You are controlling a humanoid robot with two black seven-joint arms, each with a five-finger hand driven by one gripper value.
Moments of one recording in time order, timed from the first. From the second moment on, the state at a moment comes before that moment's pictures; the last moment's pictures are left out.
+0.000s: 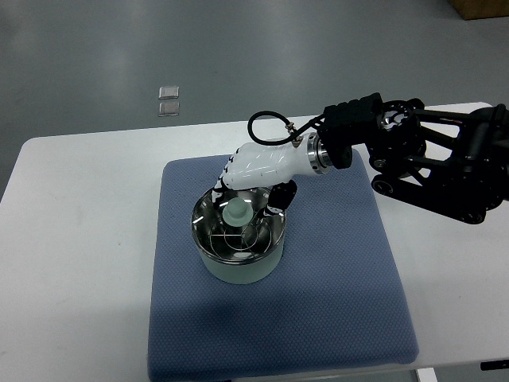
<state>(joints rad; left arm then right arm) 0.00 0.00 -0.04 -0.17 0.01 0.04 -0.03 1.16 -0.36 0.30 1.35 -1.89 0.40 0.29</state>
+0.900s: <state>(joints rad) 0.00 0.00 -0.04 -0.17 0.01 0.04 -0.03 1.20 -0.34 0.25 1.34 -1.90 0.40 0.27</state>
